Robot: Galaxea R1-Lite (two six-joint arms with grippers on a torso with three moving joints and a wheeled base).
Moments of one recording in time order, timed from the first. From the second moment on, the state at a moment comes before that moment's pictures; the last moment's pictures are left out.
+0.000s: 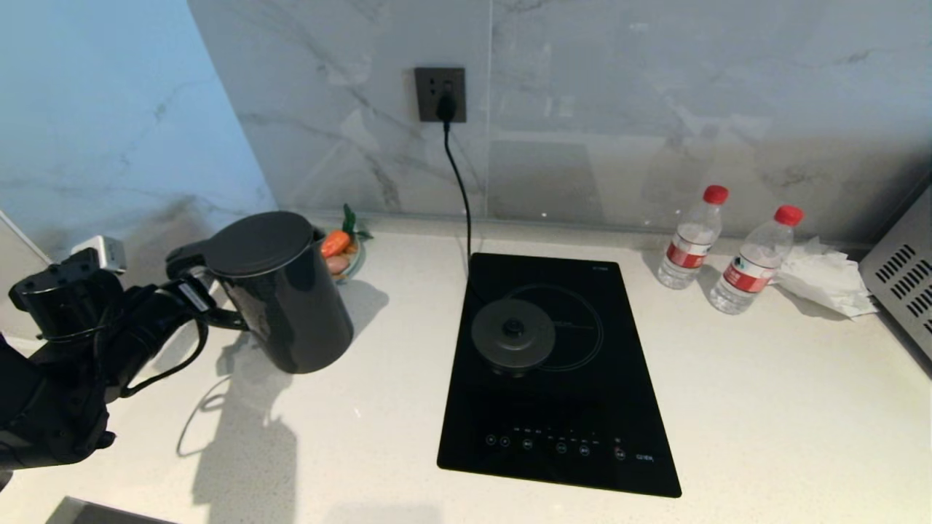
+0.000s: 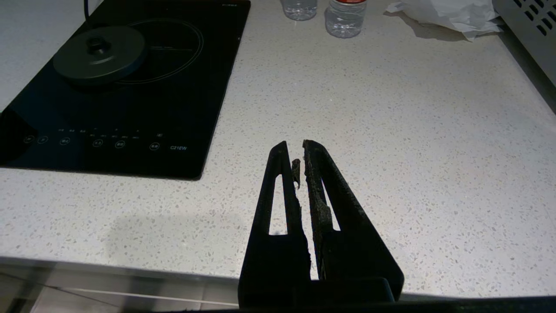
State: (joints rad) left arm 0.17 1.92 -0.62 -1.30 -0.01 -0.34; right arm 0.00 0.00 0.00 0.00 0.00 -0.01
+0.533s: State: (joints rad) left arm 0.21 1.94 -0.57 -1.31 -0.02 -0.34; right arm 0.00 0.00 0.00 0.00 0.00 -0.01
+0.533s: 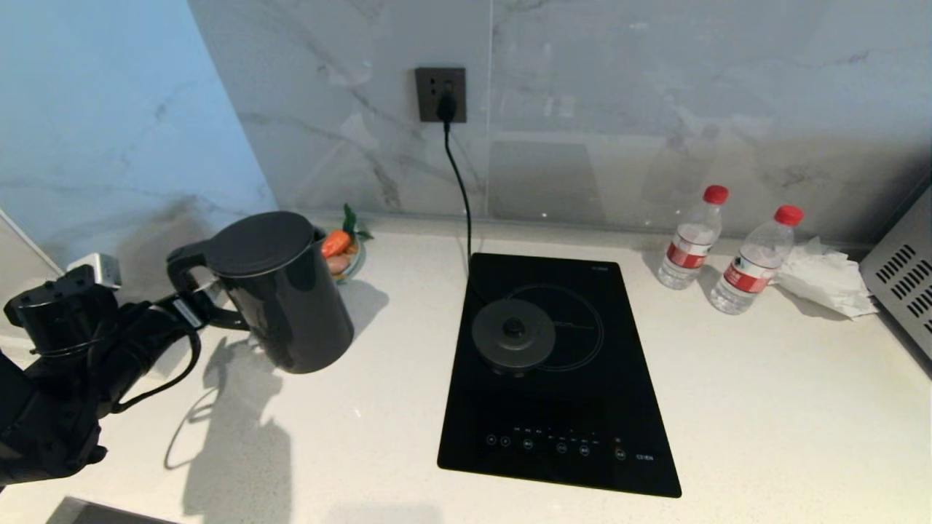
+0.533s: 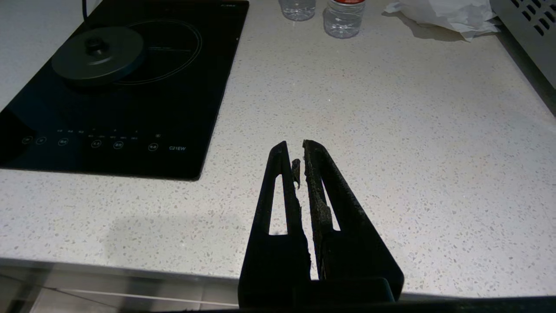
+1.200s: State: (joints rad) left arm 0.33 2.01 -0.41 -1.52 -0.12 -0.33; right arm 0.00 0.00 0.00 0.00 0.00 -0.01
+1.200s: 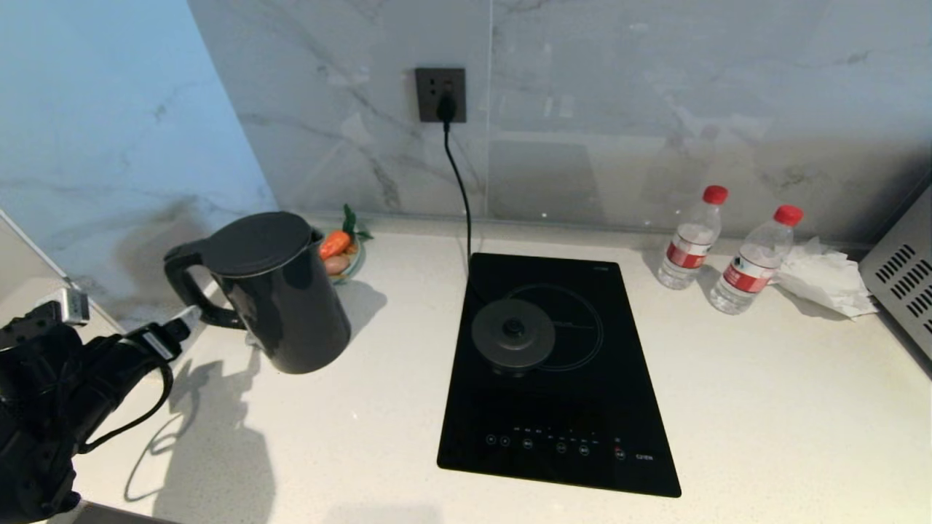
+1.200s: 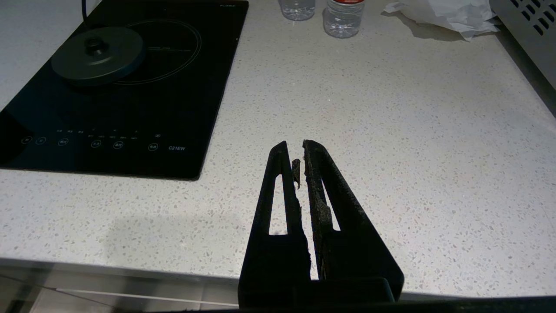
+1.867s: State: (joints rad) left arm 0.31 1.93 -0.34 -1.52 -0.16 -0.33; right arm 0.00 0.00 0.00 0.00 0.00 -0.01
